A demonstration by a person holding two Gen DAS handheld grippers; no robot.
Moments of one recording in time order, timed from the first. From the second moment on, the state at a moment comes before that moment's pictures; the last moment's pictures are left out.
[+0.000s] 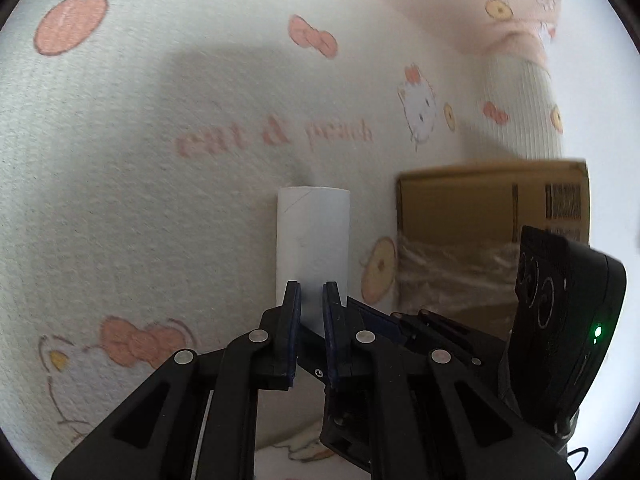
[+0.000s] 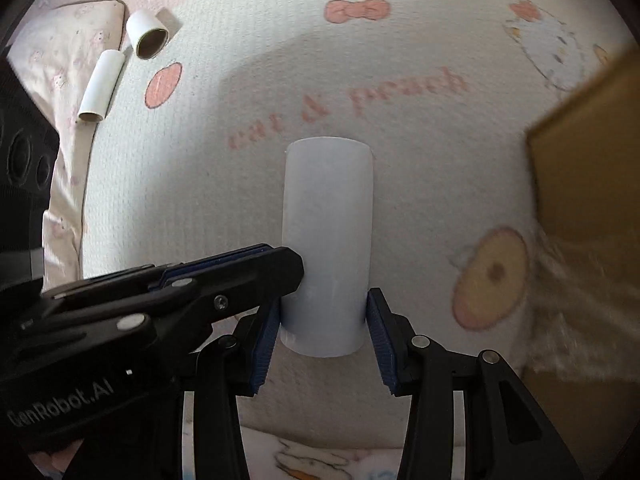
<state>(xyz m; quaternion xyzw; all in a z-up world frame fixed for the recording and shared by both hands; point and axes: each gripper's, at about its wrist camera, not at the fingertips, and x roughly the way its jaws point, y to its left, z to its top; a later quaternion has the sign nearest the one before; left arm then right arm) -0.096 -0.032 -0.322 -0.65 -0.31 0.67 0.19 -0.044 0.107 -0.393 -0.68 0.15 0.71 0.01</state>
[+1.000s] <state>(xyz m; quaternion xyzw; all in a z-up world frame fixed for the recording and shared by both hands) -0.128 -0.016 -0.259 -0.61 -0.23 0.73 0.18 -0.011 0.127 -0.362 -0.61 0.21 0.77 -0.03</state>
